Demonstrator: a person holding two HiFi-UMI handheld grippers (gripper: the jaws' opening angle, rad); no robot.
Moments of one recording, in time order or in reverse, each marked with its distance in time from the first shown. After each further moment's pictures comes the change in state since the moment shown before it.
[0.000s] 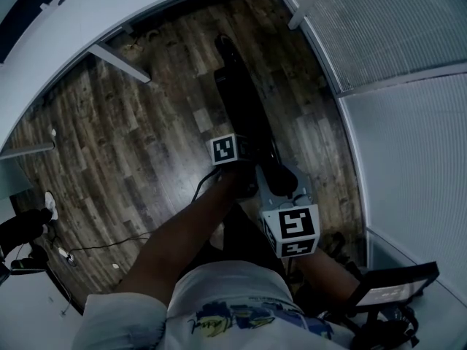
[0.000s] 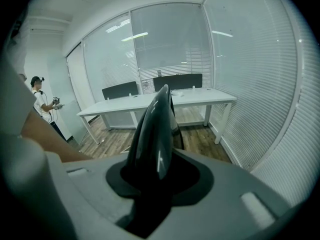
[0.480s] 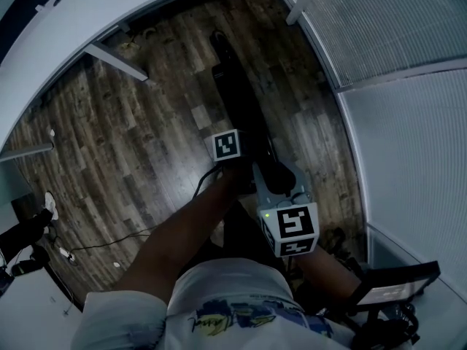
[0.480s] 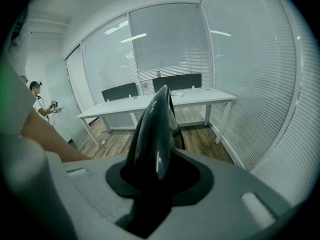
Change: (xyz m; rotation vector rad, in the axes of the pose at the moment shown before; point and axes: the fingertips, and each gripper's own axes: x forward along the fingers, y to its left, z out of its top) left arm 0.003 -0.003 0.003 0.023 0.002 0.036; right arm 0.000 0.003 0.003 0.017 -0.011 0.009
